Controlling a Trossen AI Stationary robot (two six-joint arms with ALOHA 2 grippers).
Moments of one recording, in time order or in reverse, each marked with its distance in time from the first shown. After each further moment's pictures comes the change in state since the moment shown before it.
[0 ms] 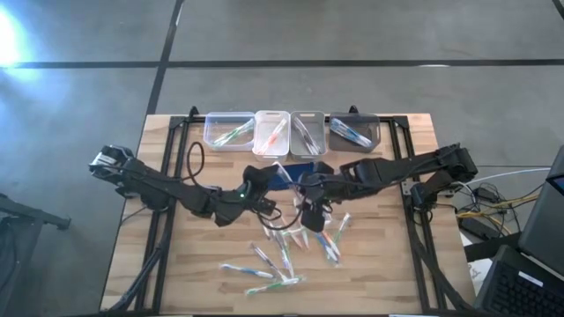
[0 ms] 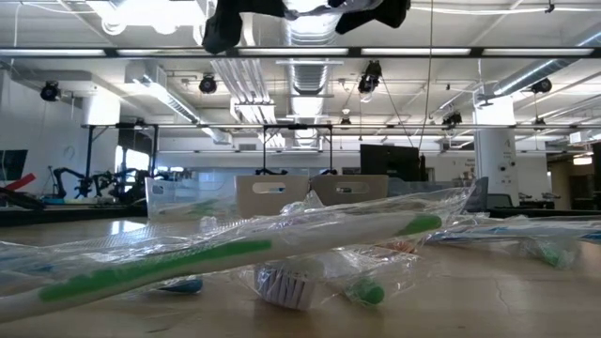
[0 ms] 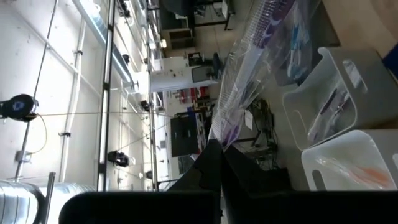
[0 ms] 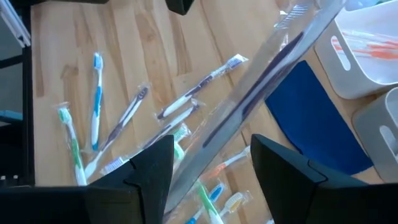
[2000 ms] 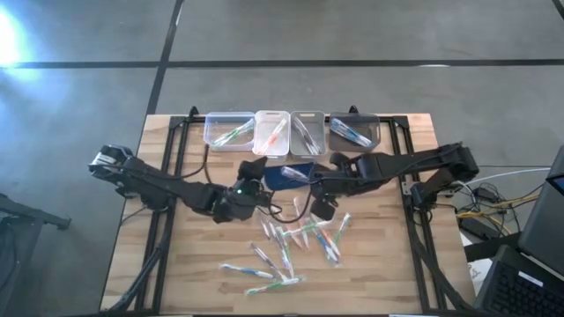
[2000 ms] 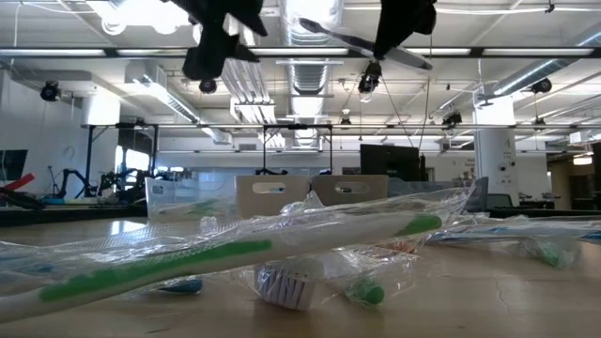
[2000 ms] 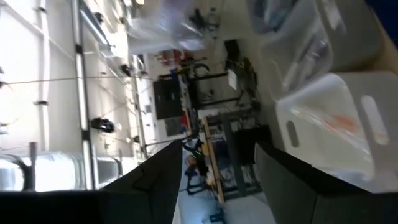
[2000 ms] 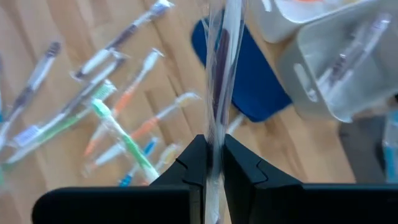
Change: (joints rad) left arm 0.028 -0.004 -0.001 -0.330 -0.138 -0.287; right arm -0.038 -0.016 0.000 -0.271 0.124 0.049
